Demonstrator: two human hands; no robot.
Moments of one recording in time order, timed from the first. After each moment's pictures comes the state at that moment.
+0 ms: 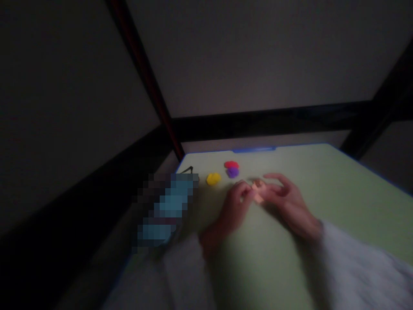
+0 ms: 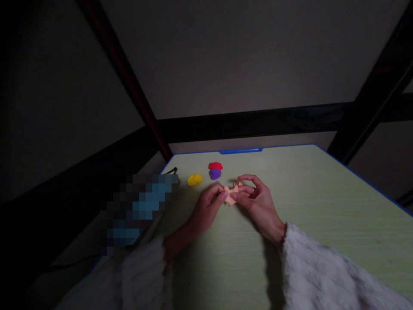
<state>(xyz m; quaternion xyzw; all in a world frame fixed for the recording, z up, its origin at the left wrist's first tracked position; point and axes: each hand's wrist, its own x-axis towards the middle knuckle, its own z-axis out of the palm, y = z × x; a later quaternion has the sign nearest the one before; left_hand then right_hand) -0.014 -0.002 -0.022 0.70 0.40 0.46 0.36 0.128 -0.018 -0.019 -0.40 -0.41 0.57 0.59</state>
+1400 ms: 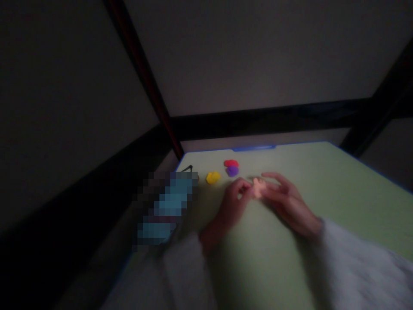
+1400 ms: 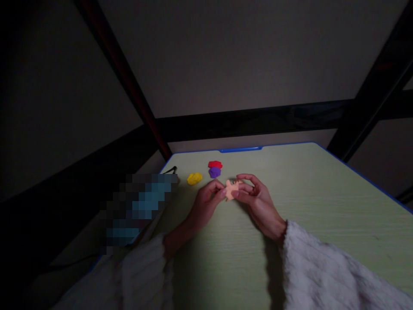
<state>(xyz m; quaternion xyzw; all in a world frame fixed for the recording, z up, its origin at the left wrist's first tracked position) -0.016 0.001 -0.023 0.68 0.40 0.47 0.40 0.127 -0.020 -0.013 -0.38 -0.36 0.63 0.58</state>
